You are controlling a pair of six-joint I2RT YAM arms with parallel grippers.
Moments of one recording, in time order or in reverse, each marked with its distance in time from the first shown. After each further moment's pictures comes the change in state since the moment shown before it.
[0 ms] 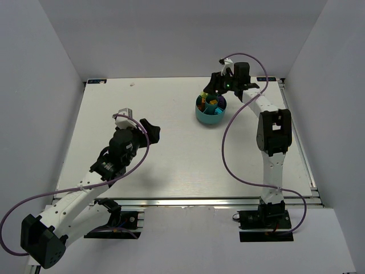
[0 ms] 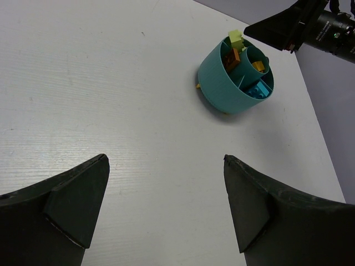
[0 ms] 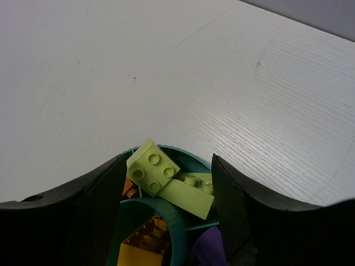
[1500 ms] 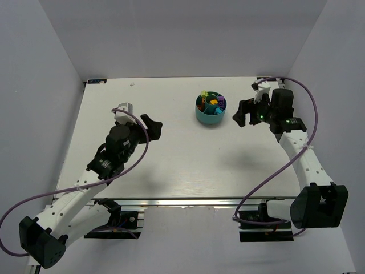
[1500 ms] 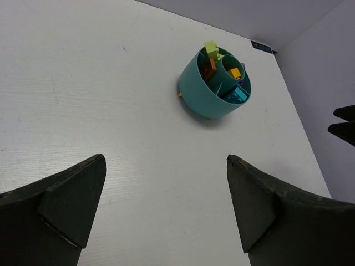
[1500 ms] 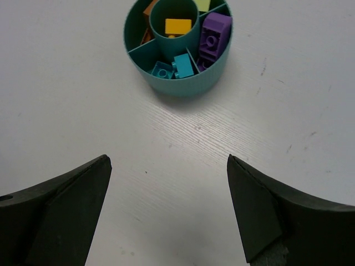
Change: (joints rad) left arm 0.001 0.006 0.086 -0.030 0.043 0.039; right arm -0.120 -0.989 -0.795 -0.257 0.131 -0.209
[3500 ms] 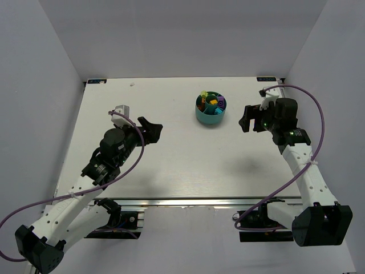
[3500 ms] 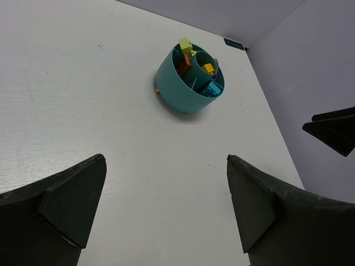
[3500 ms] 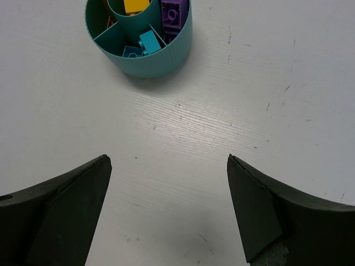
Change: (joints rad) left arm 0.000 -0.082 -0.008 -0.028 0.085 -0.033; right arm 0.000 -0.164 -0.099 -0.043 0.208 0.113
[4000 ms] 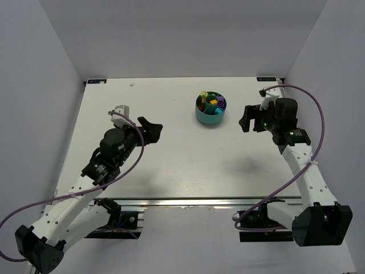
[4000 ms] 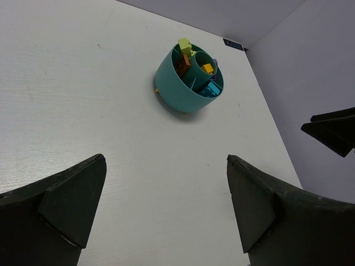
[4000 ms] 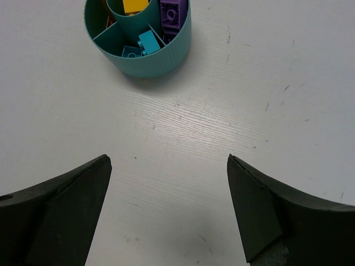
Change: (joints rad) left arm 0.000 -0.002 0.000 0.000 0.000 -0.007; right arm 0.000 0.000 0.000 0.000 0.003 -0.001
